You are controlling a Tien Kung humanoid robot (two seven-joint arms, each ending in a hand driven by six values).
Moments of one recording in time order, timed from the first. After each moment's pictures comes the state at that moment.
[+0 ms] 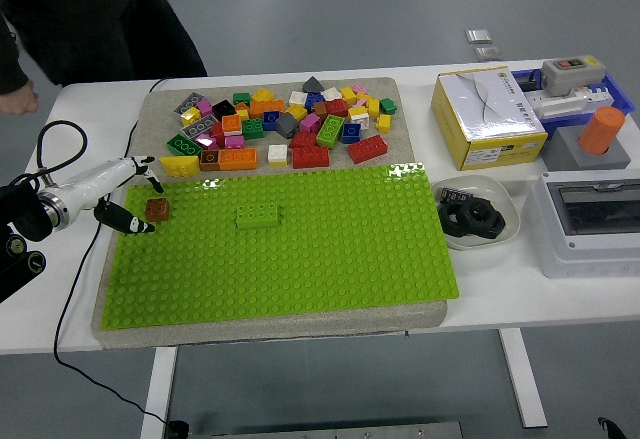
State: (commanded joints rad) left arm -0.80 0.57 -0.31 -0.89 1.41 0.08 -0.11; right arm 0.20 -0.23 0.48 0.34 -0.13 -0.22 -0.33
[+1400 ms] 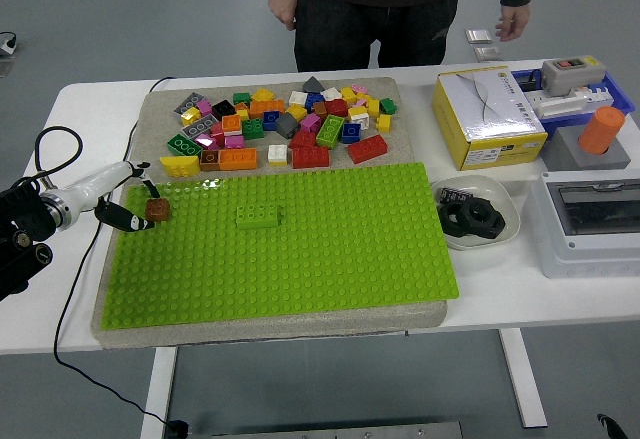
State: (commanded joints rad) left arm -0.82 0.51 -0.26 -0.77 1.28 0.07 -0.13; right arm 0.20 -0.23 0.45 0.34 -0.10 -0.22 -0.29
